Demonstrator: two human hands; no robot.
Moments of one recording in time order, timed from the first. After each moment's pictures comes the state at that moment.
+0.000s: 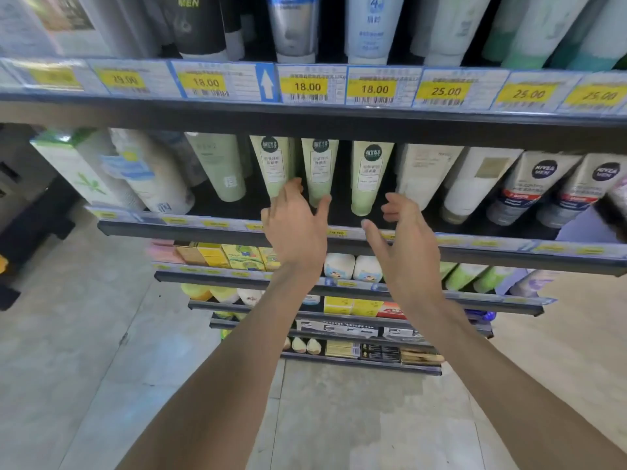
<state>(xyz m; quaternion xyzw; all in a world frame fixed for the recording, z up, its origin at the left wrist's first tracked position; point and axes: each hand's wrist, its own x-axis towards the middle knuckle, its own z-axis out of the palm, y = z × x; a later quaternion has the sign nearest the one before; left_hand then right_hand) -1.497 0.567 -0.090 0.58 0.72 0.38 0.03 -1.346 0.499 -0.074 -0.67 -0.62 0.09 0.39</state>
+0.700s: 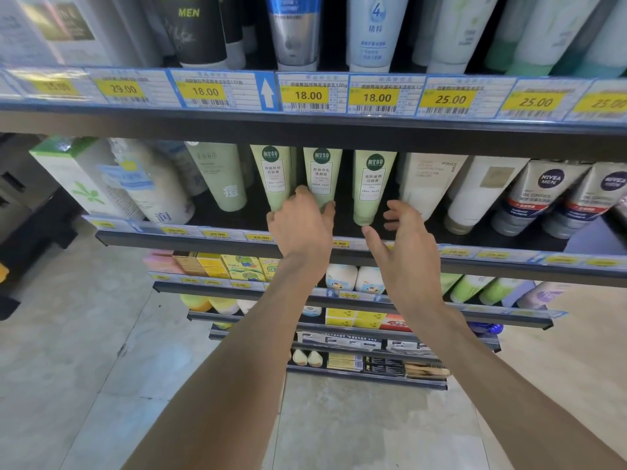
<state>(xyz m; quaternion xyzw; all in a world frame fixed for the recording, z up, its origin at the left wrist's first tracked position) -1.489 0.582 -0.070 0.60 0.75 0.29 0.05 -1.347 0.515 -0.079 -0.69 -0.61 0.09 0.38</state>
